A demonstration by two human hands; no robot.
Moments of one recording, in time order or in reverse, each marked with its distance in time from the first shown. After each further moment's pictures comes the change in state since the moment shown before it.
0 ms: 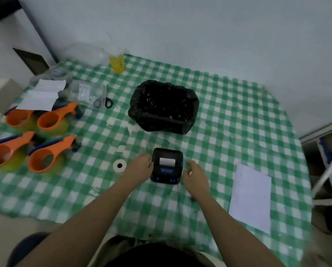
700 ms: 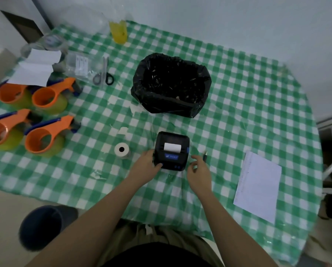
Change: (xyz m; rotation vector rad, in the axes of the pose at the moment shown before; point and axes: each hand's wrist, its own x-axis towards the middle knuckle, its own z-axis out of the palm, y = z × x) left_hand -0.006 -0.021 0.040 -0.202 -0.044 -0.063; right_hand -0.002 0.024 0.028 0.169 0.016 0.088
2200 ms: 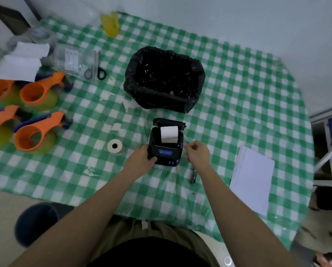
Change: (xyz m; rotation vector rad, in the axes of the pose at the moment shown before) left_hand 0.008 0.007 -0.001 -0.007 -0.013 -0.064; right_hand 0.044 -0.029 -0.024 0.163 0.011 0.163
